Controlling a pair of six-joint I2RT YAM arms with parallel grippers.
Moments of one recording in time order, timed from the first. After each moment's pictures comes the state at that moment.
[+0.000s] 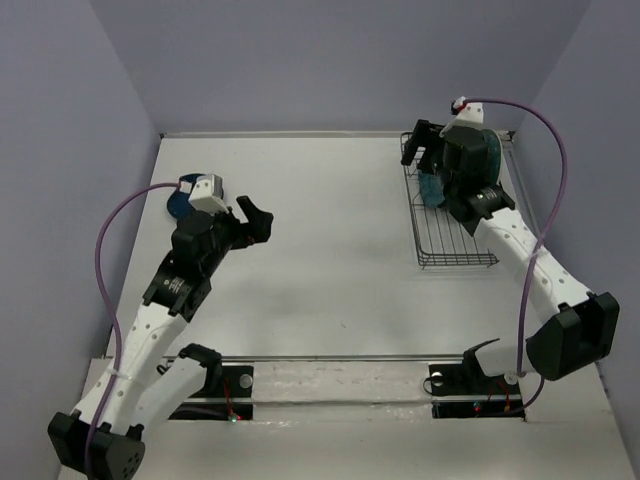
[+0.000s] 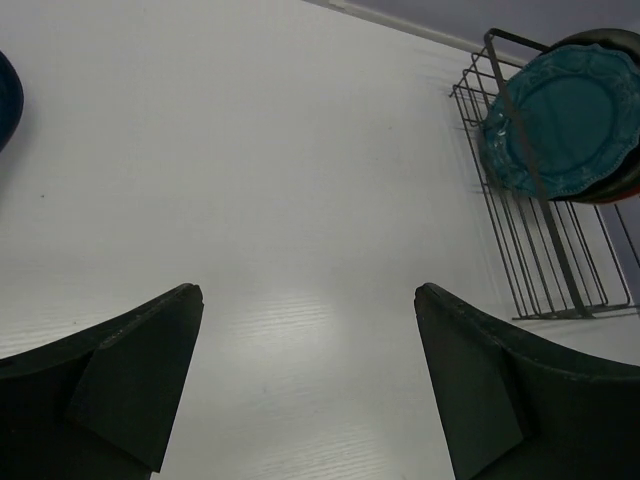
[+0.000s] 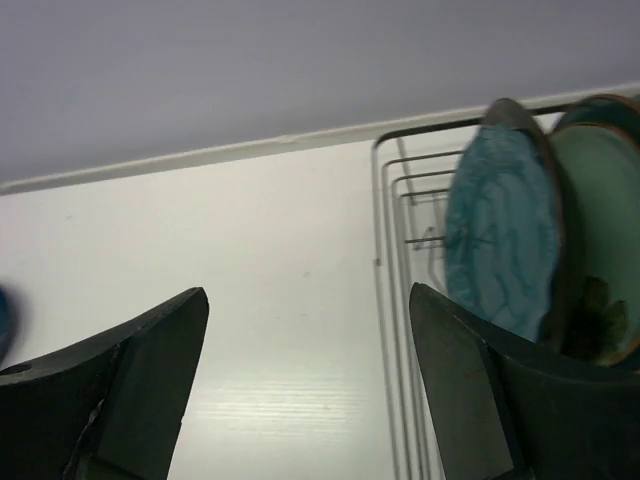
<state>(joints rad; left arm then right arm) -0.39 0.75 0.76 -0.25 -0.07 -0.48 0.34 1.38 1.29 -0.13 0.33 0.30</state>
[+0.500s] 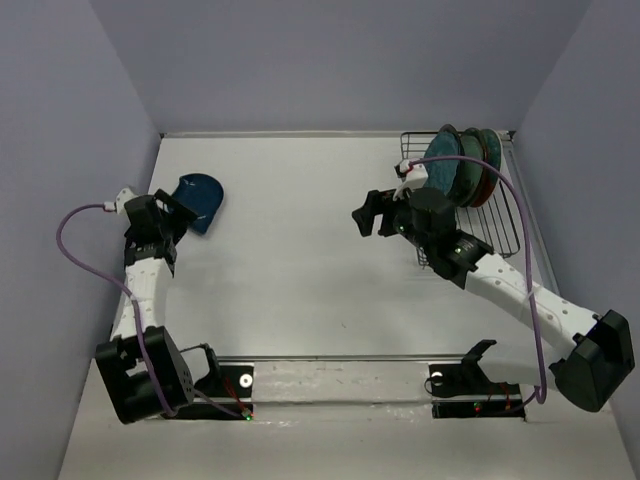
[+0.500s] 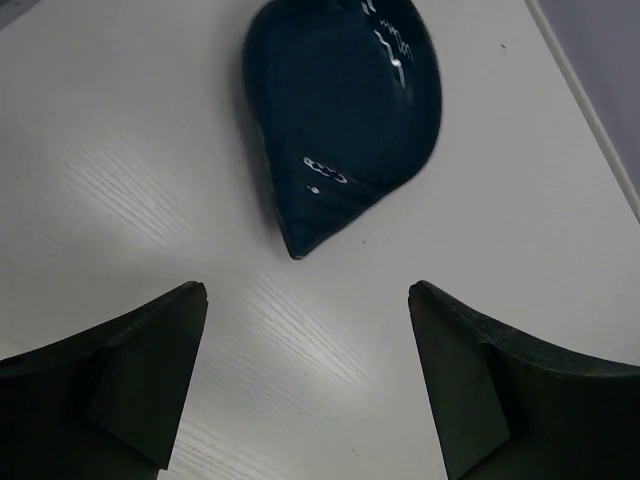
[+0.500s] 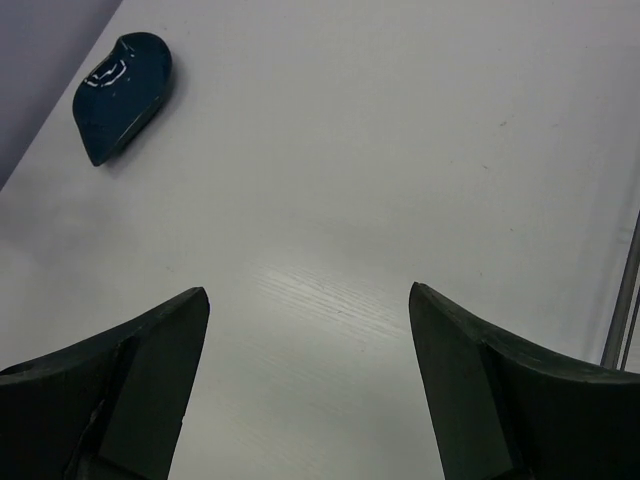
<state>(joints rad) 0.24 1.13 0.75 -0.17 -0.02 -0.65 0.67 1.19 0.95 -0.04 0.15 0.34</state>
